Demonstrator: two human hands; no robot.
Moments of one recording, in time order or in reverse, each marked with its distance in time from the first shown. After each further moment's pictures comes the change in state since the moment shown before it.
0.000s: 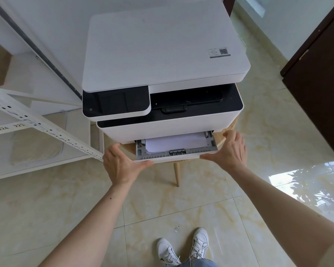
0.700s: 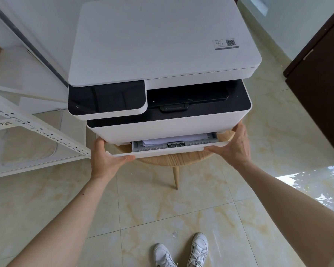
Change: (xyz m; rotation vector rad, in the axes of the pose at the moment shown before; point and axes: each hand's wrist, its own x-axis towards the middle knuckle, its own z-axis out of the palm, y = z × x) left_hand 0.054 -0.044 0.014 -0.436 -0.062 0.059; right_hand 0.040 0.023 0.027 0.302 0.082 -0.064
